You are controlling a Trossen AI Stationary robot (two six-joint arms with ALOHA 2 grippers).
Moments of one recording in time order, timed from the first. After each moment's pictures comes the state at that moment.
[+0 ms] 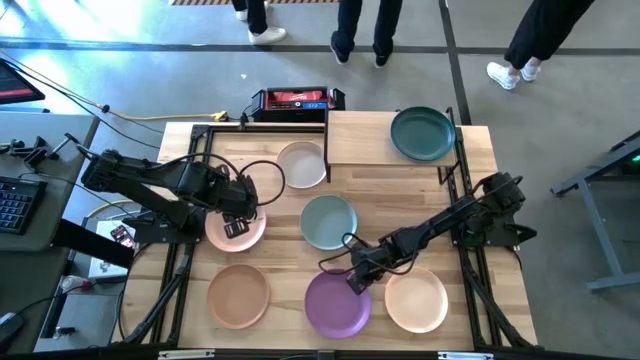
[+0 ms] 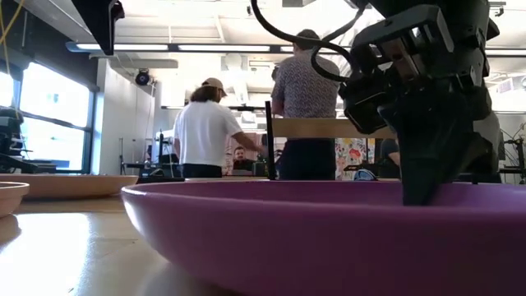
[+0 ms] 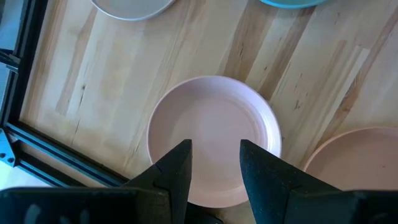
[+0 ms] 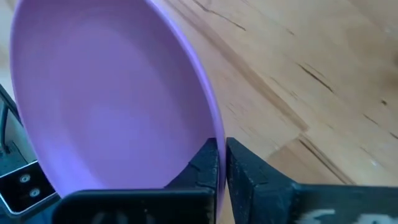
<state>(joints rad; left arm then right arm) -0.21 1.29 1.34 -1.50 -0.30 -0.57 0.39 1.78 0.94 -0.20 -0.14 1.28</state>
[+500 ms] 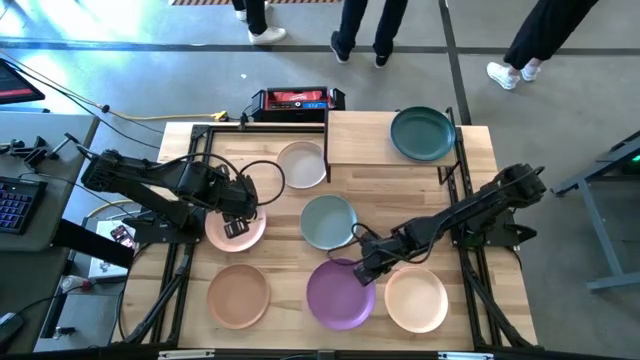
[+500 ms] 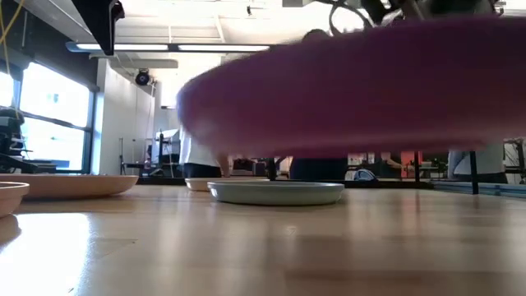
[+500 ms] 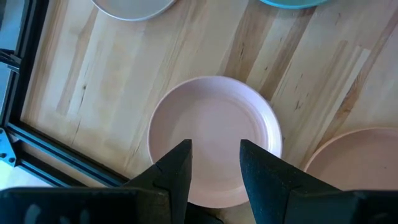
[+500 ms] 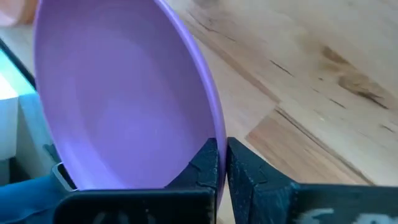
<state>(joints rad) -0.21 1.29 1.34 -1.50 -0.30 -0.57 0.39 1.58 0.94 -0.37 -0.10 1.35</state>
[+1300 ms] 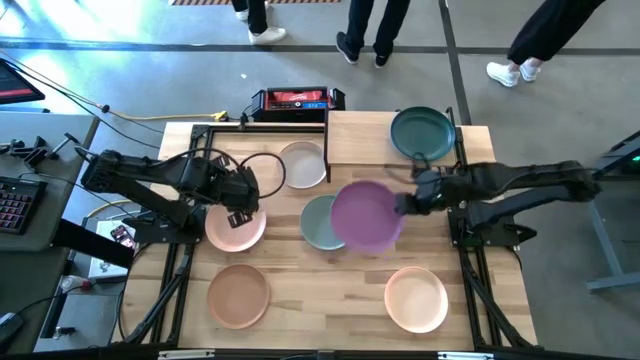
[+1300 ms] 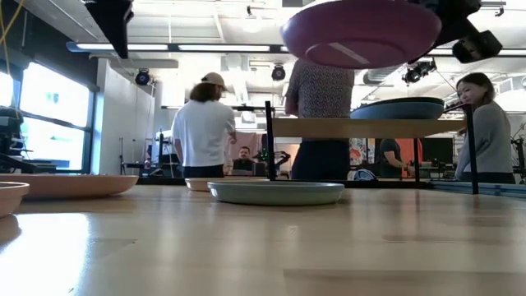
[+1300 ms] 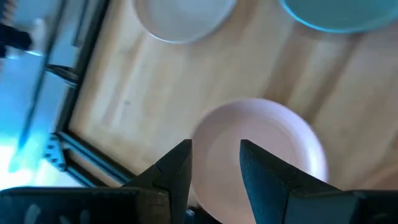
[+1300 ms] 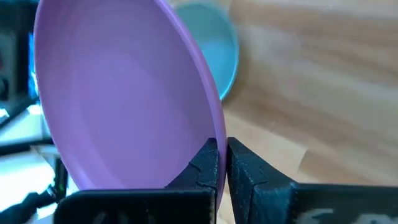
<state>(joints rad) -0.15 1.29 1.34 -1.49 -0.46 -0.52 0.07 0.93 0.94 -0.87 0.06 1.36</state>
